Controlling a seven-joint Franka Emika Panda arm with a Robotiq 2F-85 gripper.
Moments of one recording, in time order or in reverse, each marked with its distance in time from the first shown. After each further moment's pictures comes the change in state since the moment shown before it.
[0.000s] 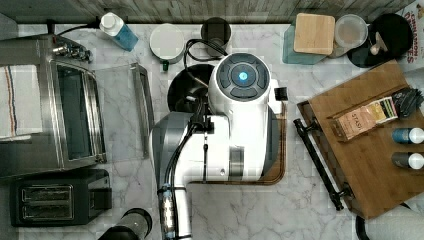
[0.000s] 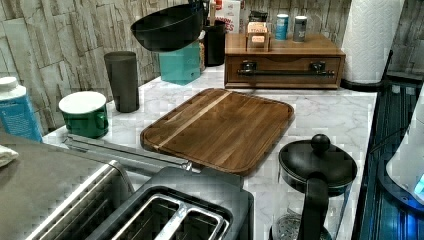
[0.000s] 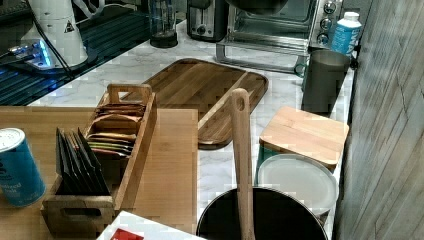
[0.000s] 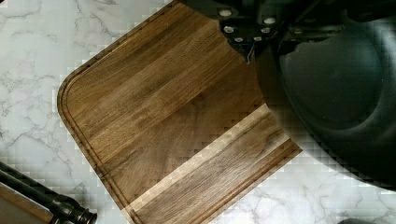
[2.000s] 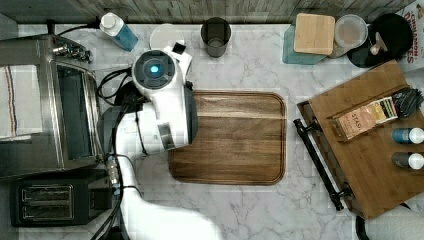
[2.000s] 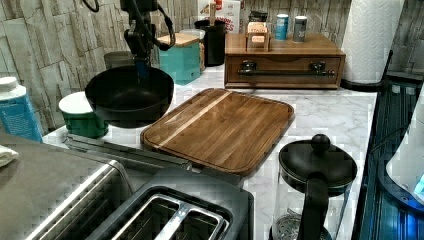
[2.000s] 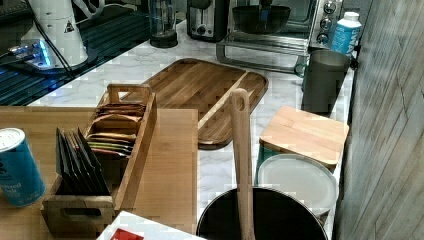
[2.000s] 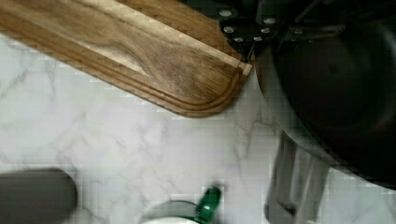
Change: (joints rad) arm 0.093 0.256 0.169 0.024 -0.011 0.322 -0.836
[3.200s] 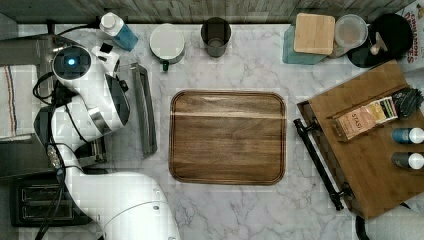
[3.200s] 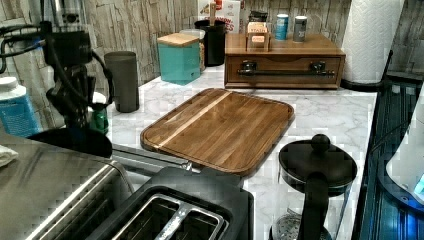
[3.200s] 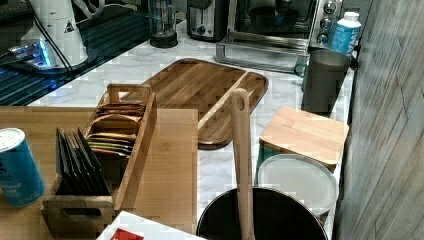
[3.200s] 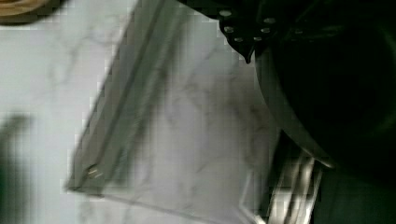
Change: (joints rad) arm 0.188 0.315 0.064 0.299 0.071 -0.017 0.164
